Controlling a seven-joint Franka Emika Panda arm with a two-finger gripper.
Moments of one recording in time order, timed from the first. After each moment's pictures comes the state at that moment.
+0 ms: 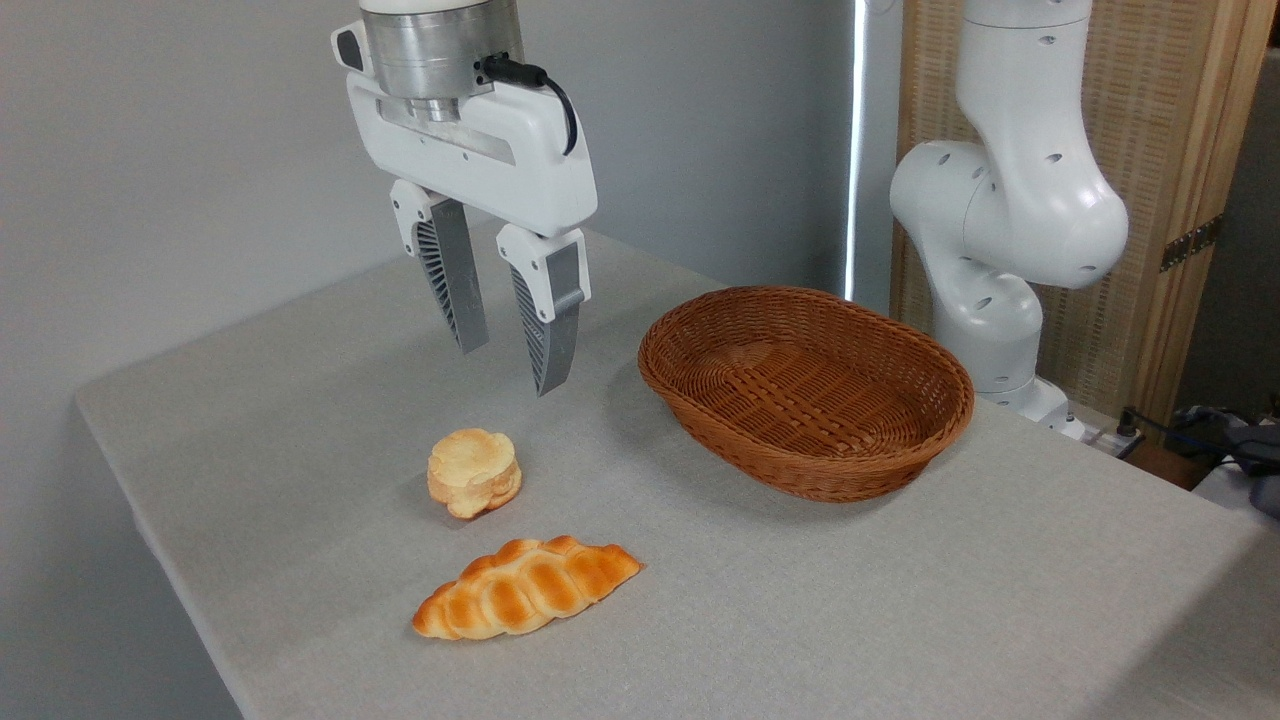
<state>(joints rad) -0.09 -0.02 0.04 -1.64 -0.04 1.65 0.62</state>
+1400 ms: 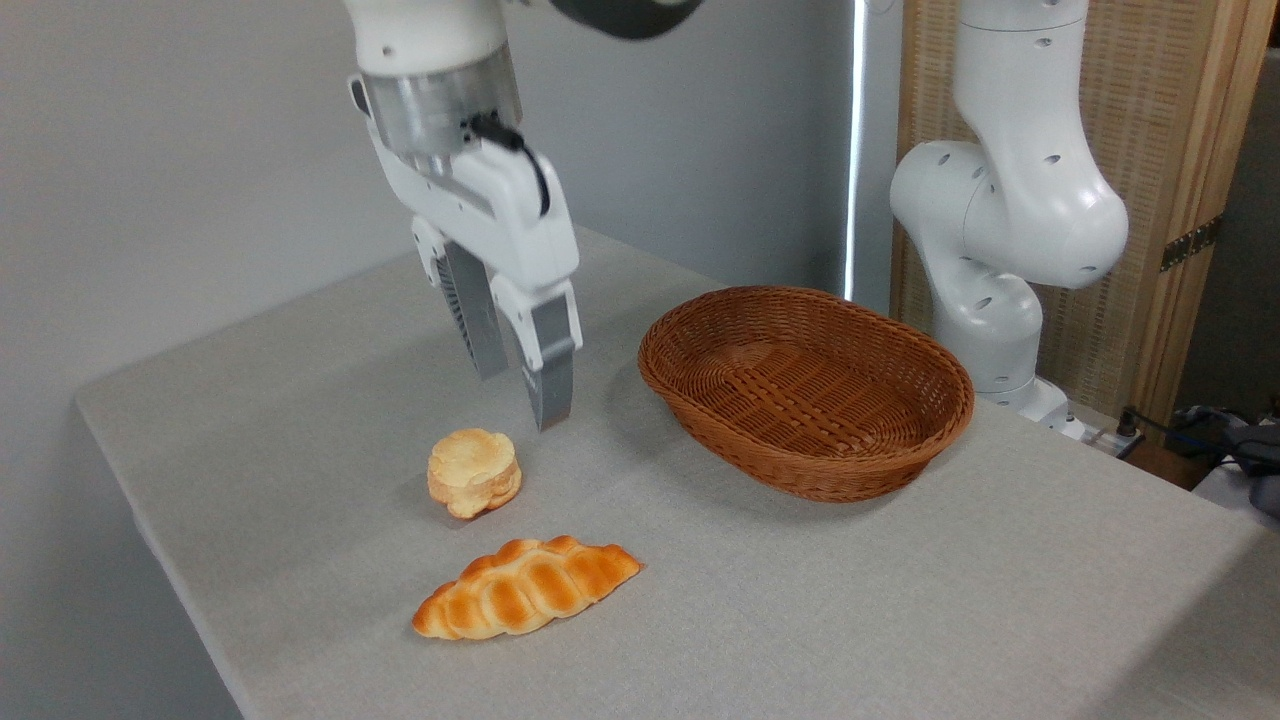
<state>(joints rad) -0.09 0.02 0.04 -1.69 -0.04 1.68 0.81</state>
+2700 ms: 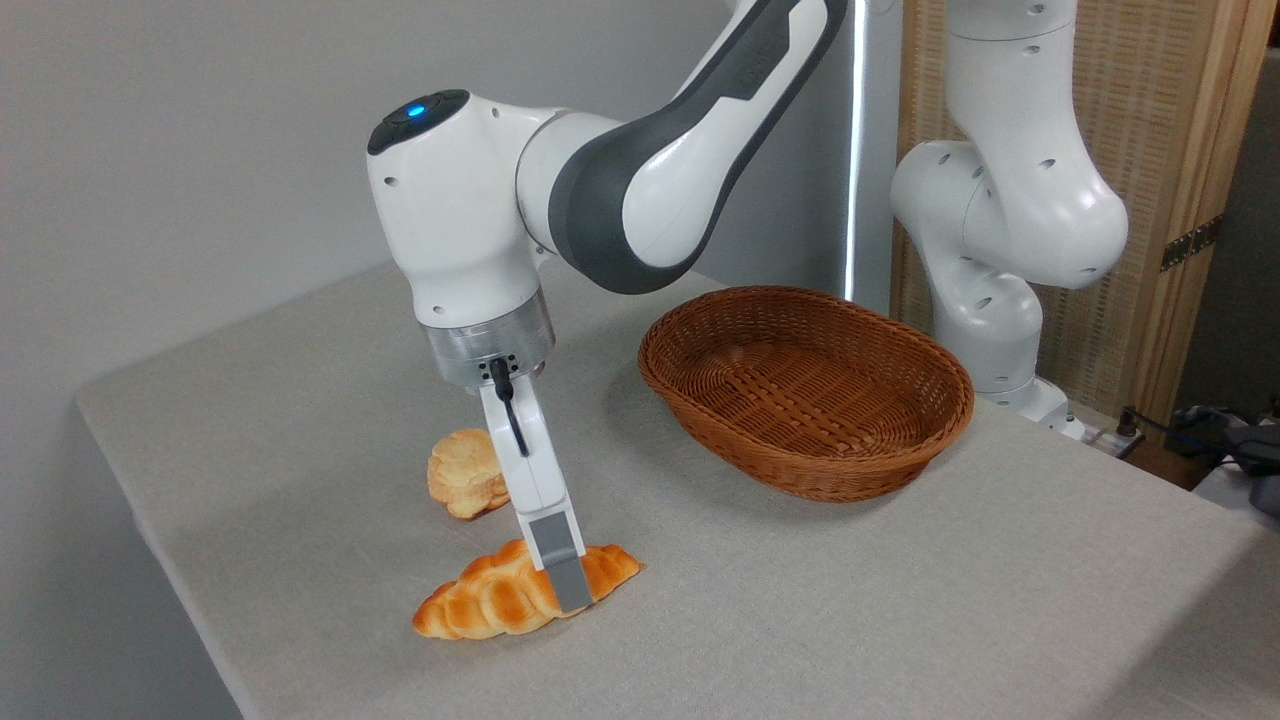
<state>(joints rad) -0.10 0.09 0.03 -1.99 0.08 2.05 1.09</state>
